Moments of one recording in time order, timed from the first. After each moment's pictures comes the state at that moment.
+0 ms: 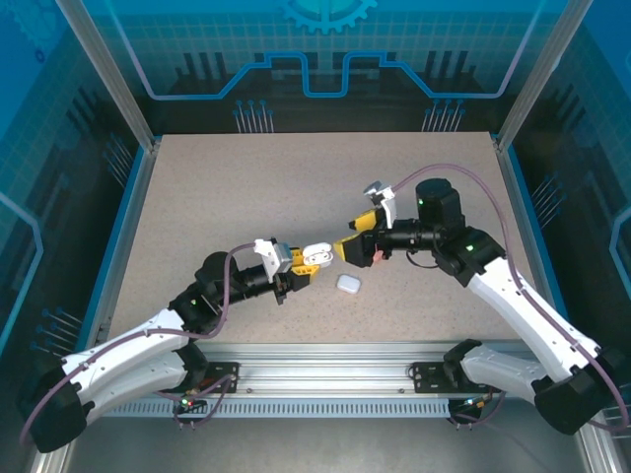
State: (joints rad) left arm -0.75 0.84 0.44 0.37 0.37 -0.01; right arm 0.53 1.08 1.04 -0.43 -0.77 0.24
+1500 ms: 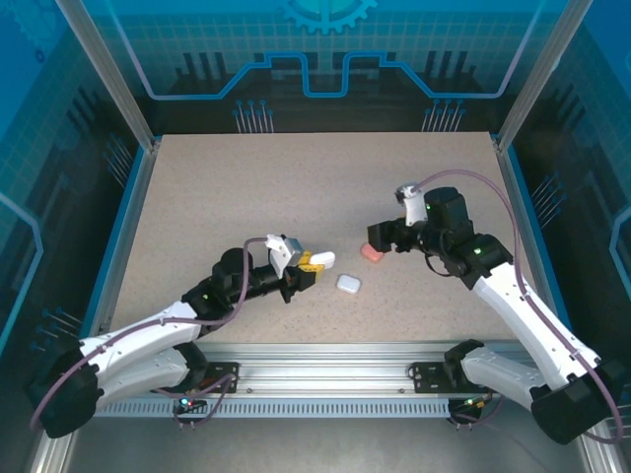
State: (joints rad) left arm -0.75 0.98 0.44 0.35 0.32 -0.13; right arm 0.39 1.02 0.96 -0.62 -0.20 0.24
